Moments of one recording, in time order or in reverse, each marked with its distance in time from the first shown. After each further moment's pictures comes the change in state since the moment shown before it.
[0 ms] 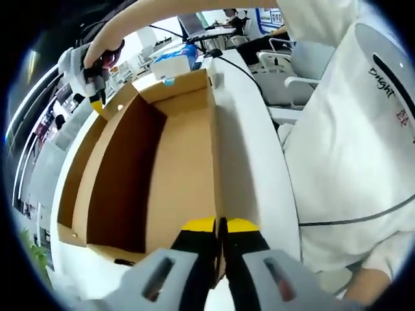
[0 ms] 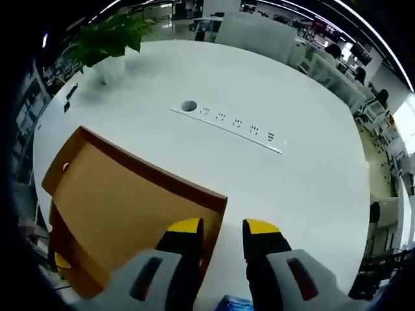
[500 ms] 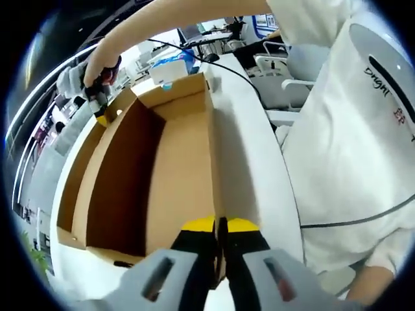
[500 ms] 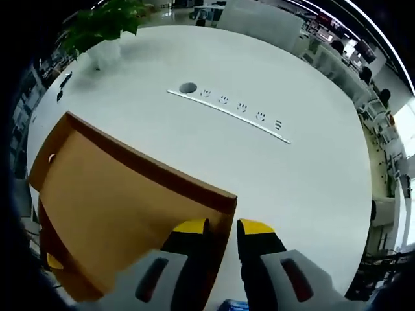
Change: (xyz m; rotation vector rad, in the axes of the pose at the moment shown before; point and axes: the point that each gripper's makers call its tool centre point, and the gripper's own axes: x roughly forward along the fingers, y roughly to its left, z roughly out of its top) left arm 0.001 0.000 0.000 0.026 -0.034 -0.003; right arm 0.026 0.014 -0.018 -0.015 0.078 -0.011
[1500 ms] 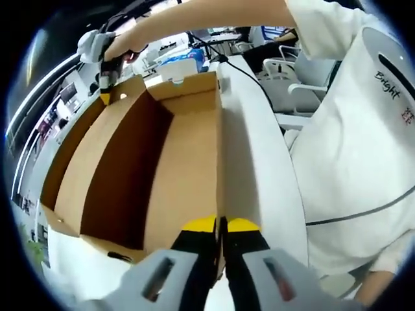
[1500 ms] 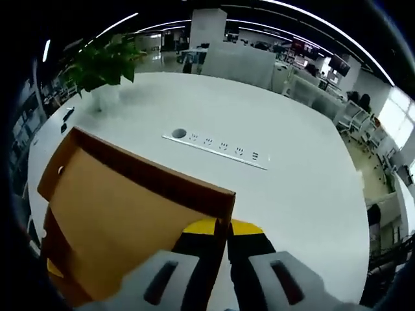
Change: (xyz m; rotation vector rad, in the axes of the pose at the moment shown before) left arm 0.003 0.012 0.001 -0.050 -0.010 0.020; right arm -0.047 -0.024 0.020 0.090 -0.329 -0.054
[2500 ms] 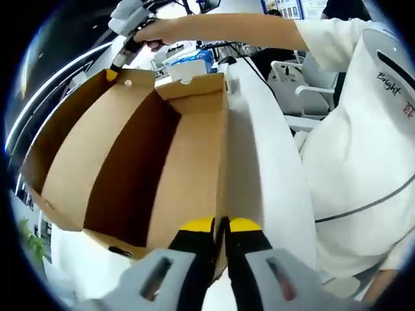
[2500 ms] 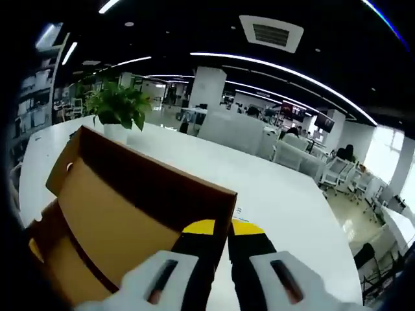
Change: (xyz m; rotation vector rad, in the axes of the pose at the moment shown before) left arm 0.002 0.010 0.002 -0.038 -0.029 0.063; right arm -0.086 0.000 0.019 -0.143 -0.514 -0.164
